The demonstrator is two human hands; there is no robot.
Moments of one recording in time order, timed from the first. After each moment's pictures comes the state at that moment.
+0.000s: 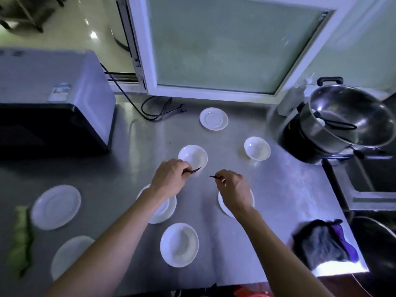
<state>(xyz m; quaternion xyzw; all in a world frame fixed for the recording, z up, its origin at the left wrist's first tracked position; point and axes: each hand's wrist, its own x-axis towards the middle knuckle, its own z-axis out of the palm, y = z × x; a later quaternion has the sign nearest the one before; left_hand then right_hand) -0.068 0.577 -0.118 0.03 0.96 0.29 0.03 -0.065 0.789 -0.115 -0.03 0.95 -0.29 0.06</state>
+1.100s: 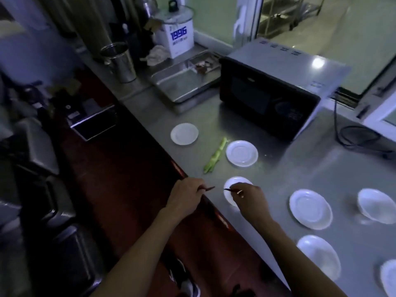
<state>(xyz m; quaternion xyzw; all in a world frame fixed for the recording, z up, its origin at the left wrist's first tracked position) 0.352 0.384 -0.105 -0.40 0.88 0.25 -0.08 0.170 0.505 -0.119 -0.45 0.81 -0.31 0.22</state>
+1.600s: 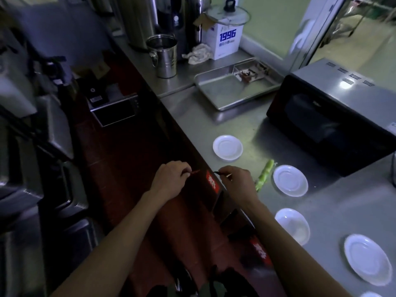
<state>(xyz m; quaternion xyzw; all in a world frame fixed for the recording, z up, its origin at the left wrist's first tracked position) 0.508 0.199 -0.090 -0.47 0.85 0.23 -0.12 0.298 0.295 -0.091 -0.53 0.76 -0.29 0.21</state>
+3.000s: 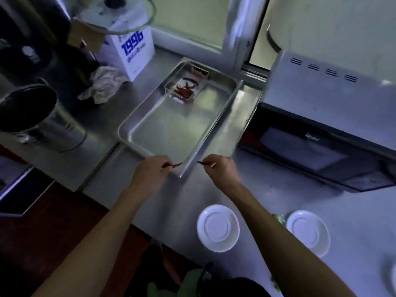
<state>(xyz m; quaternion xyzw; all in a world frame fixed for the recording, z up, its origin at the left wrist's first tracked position) 0.256 -0.216 -0.127 -0.31 0.90 0.30 -0.03 0.097 -0.039 -0.129 -0.31 0.86 -0.33 0.22</state>
